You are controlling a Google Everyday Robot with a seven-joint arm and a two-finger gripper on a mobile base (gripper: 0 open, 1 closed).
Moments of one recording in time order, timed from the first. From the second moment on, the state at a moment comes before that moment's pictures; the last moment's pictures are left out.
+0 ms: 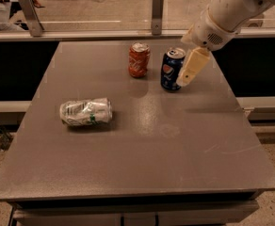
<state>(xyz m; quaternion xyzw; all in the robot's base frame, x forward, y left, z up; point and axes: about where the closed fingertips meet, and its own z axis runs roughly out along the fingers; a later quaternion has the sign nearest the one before) 0.614 -0.137 0.919 -0.63 0.74 0.04 0.25</state>
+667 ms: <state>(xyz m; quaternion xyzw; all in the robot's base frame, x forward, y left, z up) 0.614 -0.134 0.915 -0.63 0.73 0.04 0.25</state>
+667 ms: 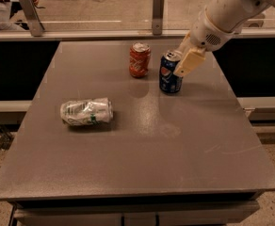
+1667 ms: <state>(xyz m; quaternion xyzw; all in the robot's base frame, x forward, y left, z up) 0.615 -0.131 0.912 -0.63 0.73 0.04 0.24</state>
